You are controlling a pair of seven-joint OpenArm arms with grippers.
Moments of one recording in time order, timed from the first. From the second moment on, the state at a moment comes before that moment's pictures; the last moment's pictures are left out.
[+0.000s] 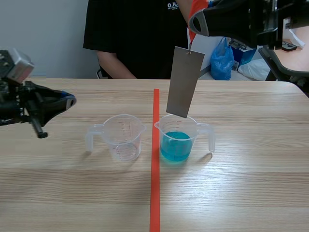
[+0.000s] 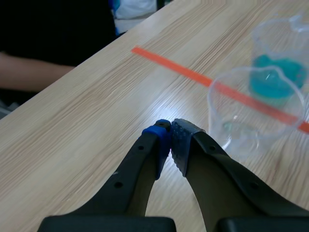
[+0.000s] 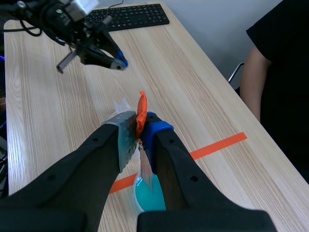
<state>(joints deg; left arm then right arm) -15.1 -38.6 21.6 62.3 -11.0 -45.1 -22.0 15.8 40.5 -8.6 108.5 62.9 45.3 -43.5</state>
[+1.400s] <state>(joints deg) -25.3 -23.7 33.2 58.0 -10.6 -45.1 -20.4 15.8 40.5 -8.6 108.5 62.9 45.3 -43.5</state>
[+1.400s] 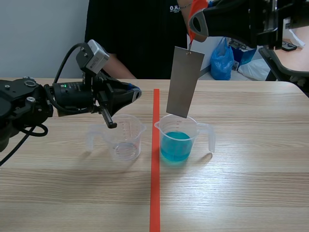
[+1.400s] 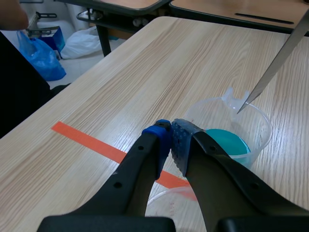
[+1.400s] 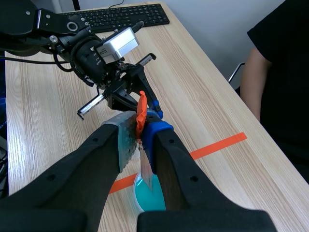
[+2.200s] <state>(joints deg) -25.3 -18.9 33.2 58.0 -7.1 -45.1 -20.0 15.8 40.5 -8.6 108.5 62.9 45.3 -43.5</state>
